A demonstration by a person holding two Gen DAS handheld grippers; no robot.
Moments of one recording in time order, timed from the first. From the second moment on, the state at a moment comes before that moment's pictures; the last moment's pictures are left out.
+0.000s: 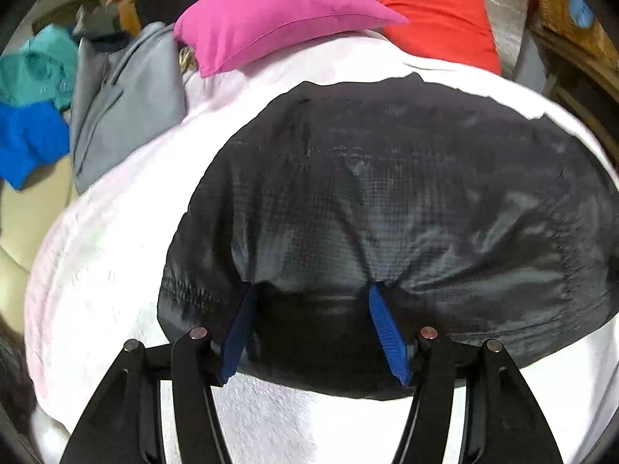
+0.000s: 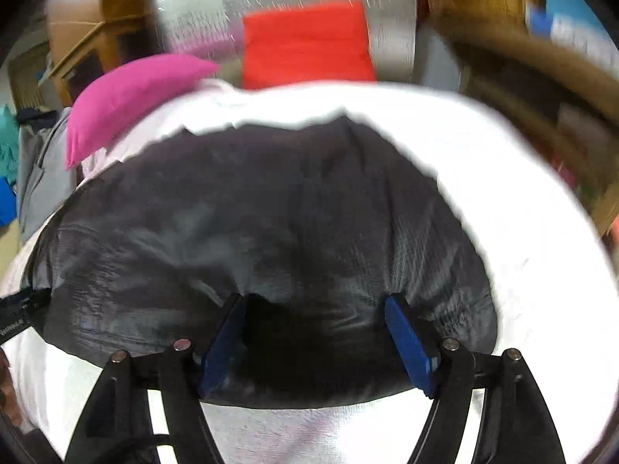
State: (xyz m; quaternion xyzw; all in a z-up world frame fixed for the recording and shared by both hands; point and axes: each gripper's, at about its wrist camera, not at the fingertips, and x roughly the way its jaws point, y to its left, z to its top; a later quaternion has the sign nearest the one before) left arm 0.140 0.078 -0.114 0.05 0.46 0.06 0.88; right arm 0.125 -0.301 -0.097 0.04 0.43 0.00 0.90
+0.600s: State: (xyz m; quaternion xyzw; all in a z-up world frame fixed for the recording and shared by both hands) left arm 0.138 0.128 -0.106 0.00 0.46 0.11 0.88; right arm 0.131 -0.333 -0.086 0.09 0.43 -0.02 0.90
